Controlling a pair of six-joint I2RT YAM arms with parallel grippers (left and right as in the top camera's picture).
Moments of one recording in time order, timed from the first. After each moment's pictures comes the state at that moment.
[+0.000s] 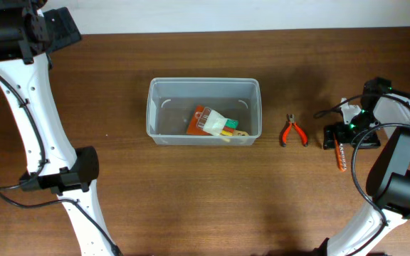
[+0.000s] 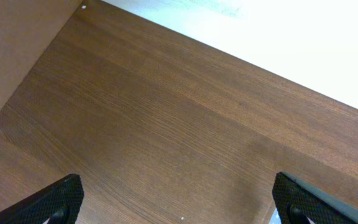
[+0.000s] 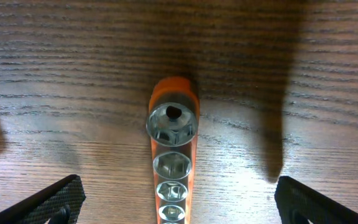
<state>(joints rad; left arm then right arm) 0.11 2.32 3.12 -1.69 -0.25 -0.27 -0.38 2.05 1.41 -0.99 -0.02 -0.38</state>
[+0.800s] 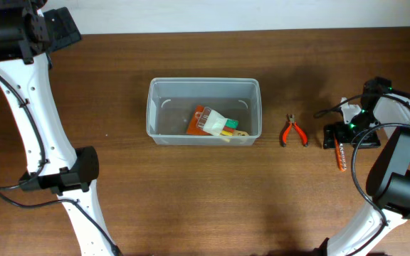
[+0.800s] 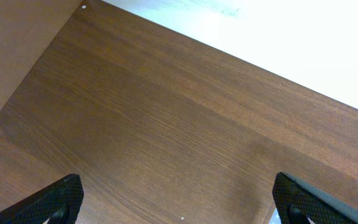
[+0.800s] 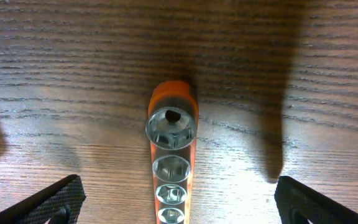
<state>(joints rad) 0.11 2.32 3.12 -1.69 -0.25 -0.27 -0.38 2.05 1.41 -0.98 -0.02 -0.38</state>
